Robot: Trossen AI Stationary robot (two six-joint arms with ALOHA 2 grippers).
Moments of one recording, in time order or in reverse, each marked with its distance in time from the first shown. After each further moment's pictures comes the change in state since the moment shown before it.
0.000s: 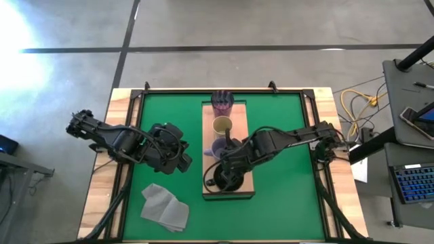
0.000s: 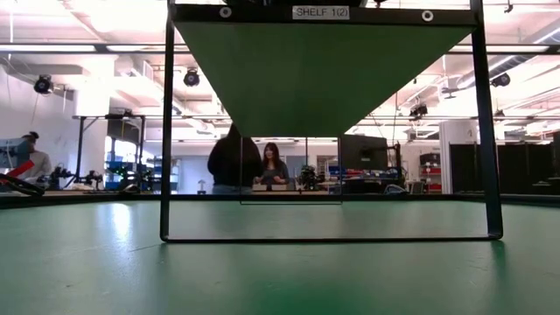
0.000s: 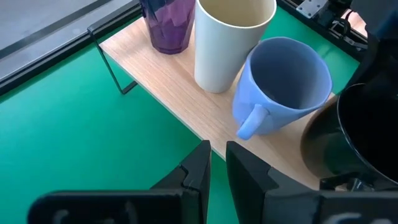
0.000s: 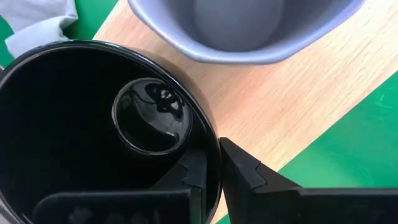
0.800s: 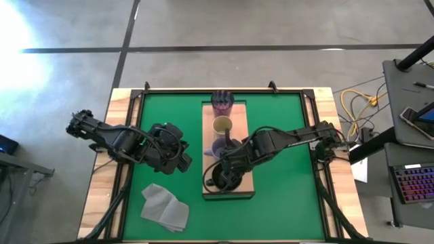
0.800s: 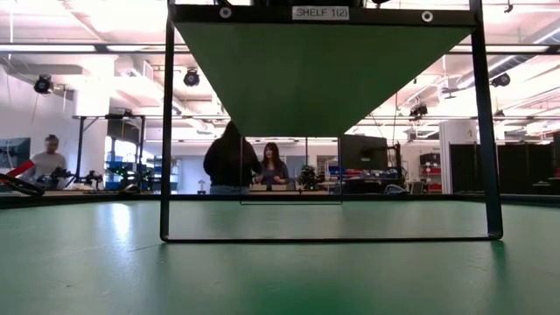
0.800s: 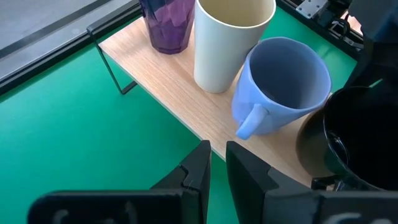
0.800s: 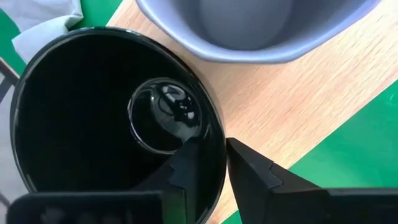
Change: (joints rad) left arm 0.000 0.000 0.000 0.002 0.000 -0.001; right arm -0.002 -0.001 -0.014 0.022 -0.014 0.001
